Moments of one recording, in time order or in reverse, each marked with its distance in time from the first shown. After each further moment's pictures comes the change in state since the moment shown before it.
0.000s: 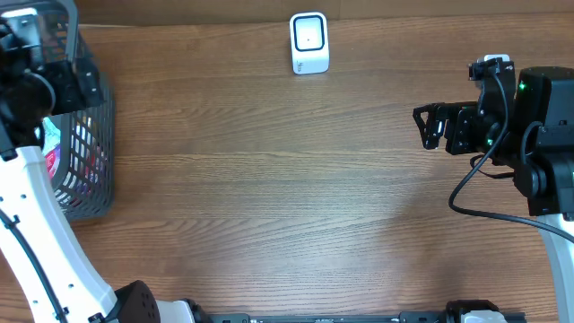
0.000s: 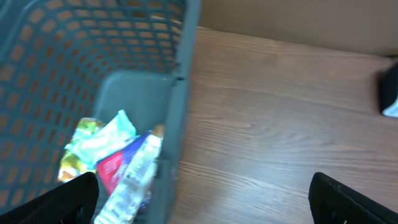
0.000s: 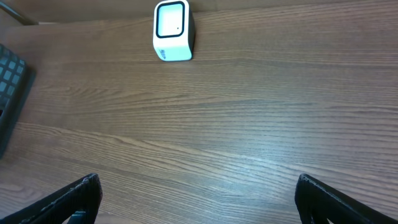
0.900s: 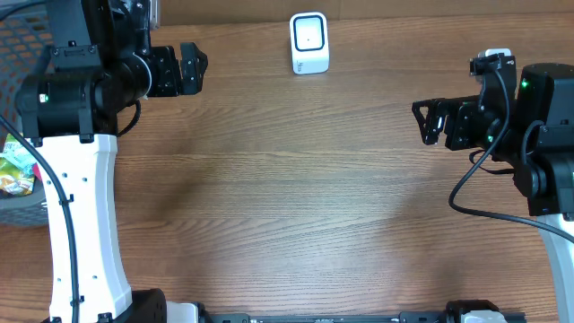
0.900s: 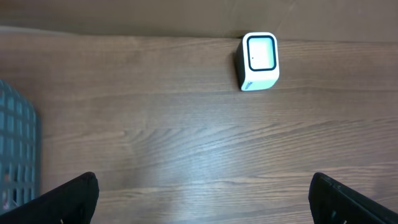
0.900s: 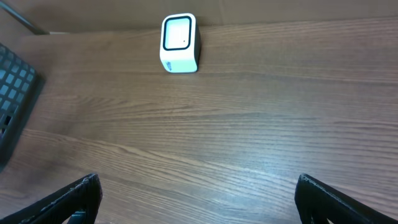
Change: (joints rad) left arm -0.360 0.000 -0.088 0.071 0.148 -0.168; right arm 0.000 0.000 0.000 0.045 -0.019 0.000
